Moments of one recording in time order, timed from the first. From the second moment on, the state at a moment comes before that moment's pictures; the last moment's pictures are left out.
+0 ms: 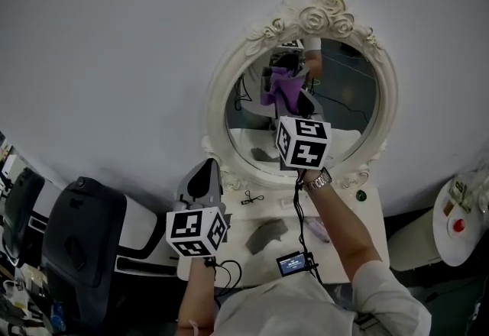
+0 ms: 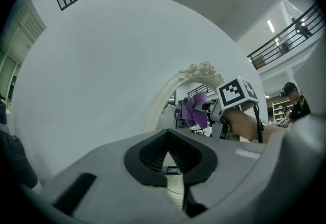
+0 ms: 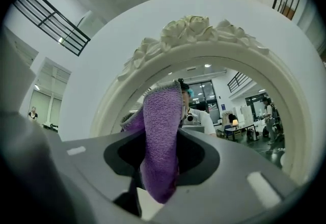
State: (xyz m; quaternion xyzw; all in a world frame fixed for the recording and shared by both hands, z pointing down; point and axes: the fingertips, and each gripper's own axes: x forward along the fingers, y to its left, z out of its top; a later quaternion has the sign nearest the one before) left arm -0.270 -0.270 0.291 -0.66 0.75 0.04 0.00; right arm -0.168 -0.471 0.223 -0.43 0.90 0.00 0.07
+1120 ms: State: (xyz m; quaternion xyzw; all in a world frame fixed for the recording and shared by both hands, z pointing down) left arm -0.194 -0.326 0.306 -0.73 0.68 0.03 -0.02; right arm 0.048 -0.542 0.249 -0.61 0.79 -0.04 0.09
